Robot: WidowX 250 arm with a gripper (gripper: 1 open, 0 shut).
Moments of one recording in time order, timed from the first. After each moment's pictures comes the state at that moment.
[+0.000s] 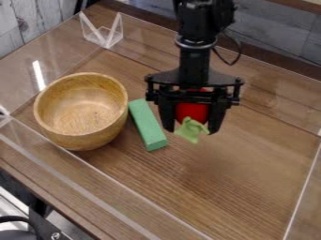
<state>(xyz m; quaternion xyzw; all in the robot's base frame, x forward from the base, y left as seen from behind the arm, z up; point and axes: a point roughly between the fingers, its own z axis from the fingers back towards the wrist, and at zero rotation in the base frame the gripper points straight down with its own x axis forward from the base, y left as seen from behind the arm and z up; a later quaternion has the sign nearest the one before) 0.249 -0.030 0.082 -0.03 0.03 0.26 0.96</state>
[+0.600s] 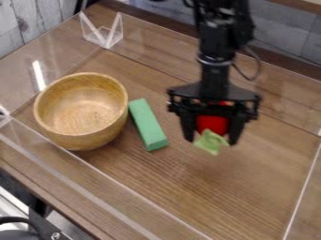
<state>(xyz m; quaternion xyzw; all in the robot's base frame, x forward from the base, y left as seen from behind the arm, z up) 0.261 -0.064 0.065 -0.05 0.03 0.20 0.98</state>
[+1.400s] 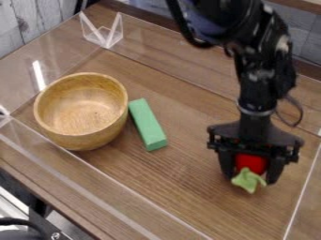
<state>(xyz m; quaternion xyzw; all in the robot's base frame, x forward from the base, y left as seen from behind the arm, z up) 0.268 -0.112 0.024 -0.08 -0.01 0.13 0.99</state>
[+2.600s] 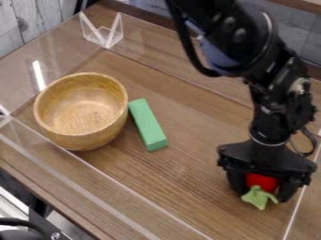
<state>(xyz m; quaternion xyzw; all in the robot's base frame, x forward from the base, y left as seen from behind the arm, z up) 0.260 -0.125 0.021 -0.07 -0.06 0.12 0.99</state>
